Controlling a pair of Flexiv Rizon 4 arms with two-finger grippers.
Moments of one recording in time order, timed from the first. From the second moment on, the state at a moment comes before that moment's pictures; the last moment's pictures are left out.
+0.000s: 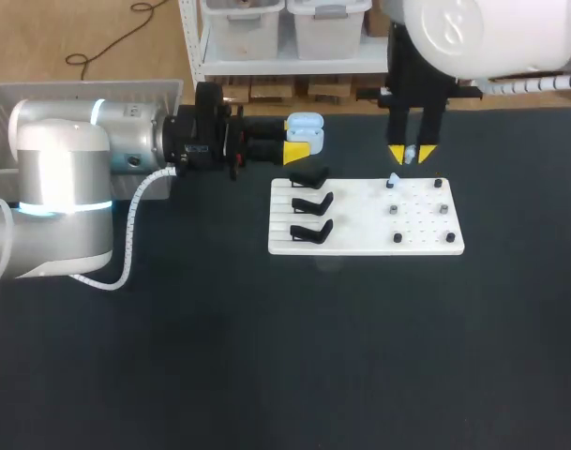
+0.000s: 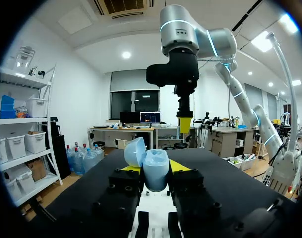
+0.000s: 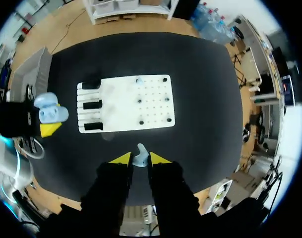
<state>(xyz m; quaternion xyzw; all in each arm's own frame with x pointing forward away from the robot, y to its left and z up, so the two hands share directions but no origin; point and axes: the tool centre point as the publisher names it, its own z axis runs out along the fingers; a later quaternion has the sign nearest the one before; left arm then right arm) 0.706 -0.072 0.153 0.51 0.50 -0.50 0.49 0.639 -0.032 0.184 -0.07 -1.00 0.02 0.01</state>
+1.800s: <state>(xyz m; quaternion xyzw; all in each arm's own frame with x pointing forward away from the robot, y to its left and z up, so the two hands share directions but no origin) 0.687 -0.077 0.139 0.53 0.46 -0.50 0.51 0.655 -0.022 0.184 -0.17 -0.98 -0.02 0.05</state>
